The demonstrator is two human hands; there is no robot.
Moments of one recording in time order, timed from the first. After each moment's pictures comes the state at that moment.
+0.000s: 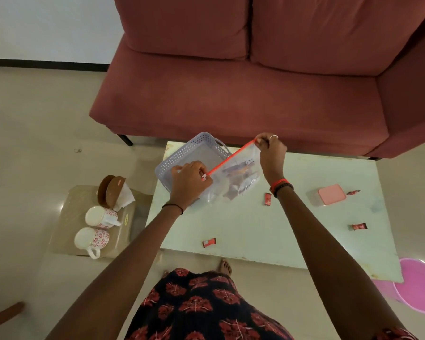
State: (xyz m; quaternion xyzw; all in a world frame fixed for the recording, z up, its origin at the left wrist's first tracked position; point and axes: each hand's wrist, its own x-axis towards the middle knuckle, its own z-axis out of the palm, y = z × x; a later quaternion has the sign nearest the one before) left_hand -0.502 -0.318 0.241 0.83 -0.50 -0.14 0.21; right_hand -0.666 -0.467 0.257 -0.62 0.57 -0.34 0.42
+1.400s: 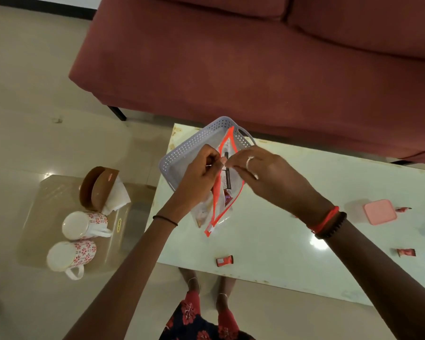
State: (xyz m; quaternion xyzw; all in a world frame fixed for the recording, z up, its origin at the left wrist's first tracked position) left_hand -0.408 -0.355 0.180 0.69 -0.43 -0.36 0.46; right_hand -0.549 -0.443 0.229 -0.96 0.19 -0.10 0.19
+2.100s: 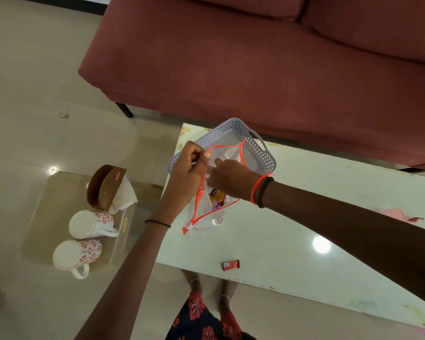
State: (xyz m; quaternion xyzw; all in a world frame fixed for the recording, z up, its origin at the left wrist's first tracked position) left_hand -0.369 -0.343 0.184 0.75 -0.35 -0.31 0.47; right_hand -0.457 -0.435 0.172 -0.97 0.02 0.25 -0.04
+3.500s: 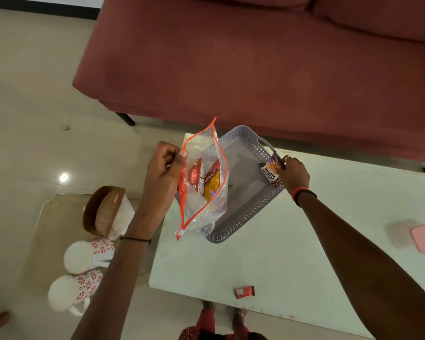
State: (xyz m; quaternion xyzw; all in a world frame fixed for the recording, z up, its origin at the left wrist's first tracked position) left_hand -0.307 -0.371 0.160 0.74 -0.30 -0.30 0.53; right_hand -0.529 -0.570 -0.007 -0.74 0.63 0.04 0.25
